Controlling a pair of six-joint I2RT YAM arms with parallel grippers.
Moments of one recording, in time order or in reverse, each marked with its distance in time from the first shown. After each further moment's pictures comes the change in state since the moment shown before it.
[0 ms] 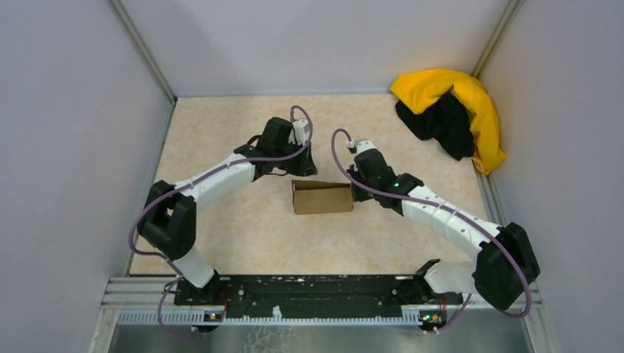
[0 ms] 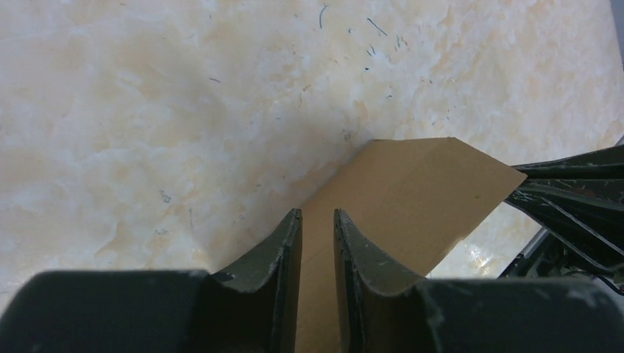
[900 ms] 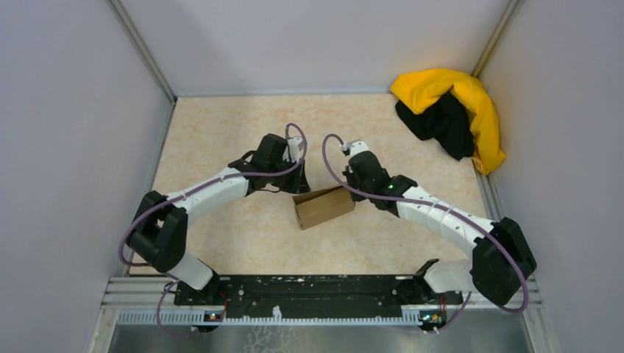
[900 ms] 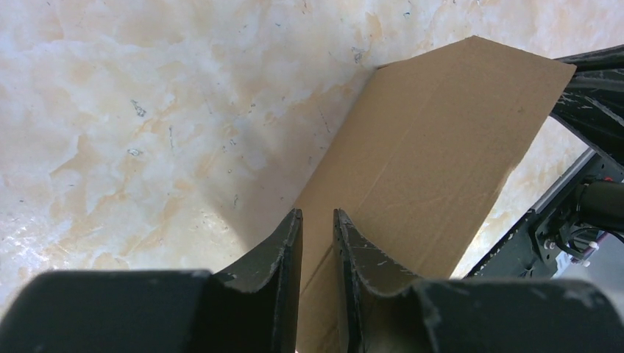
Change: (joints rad) left arm -0.014 -0.098 -0.183 0.000 0.032 -0.017; right arm 0.035 0.033 -0.006 0.051 0.074 -0.087
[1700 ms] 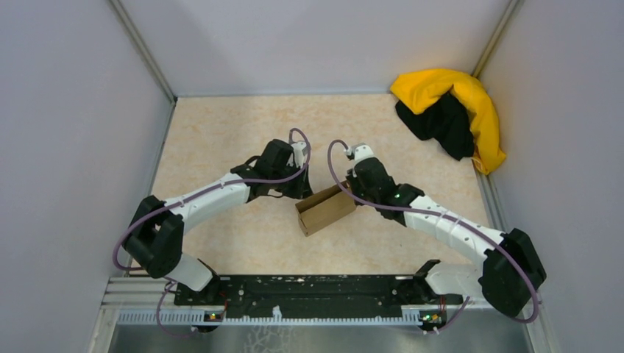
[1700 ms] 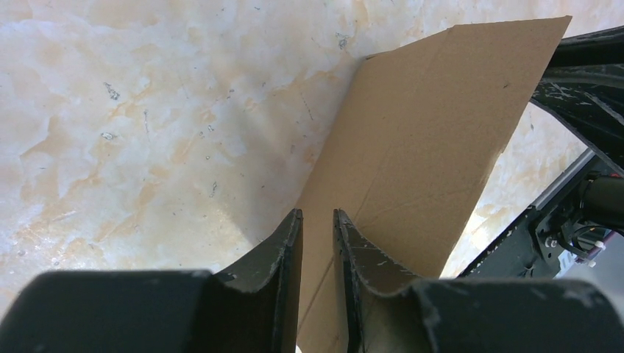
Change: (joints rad) left arm -0.074 -0.047 -0.030 -0.003 -0.074 -0.037; right arm 0.018 -0.085 -0.091 0.073 0.023 -0.007
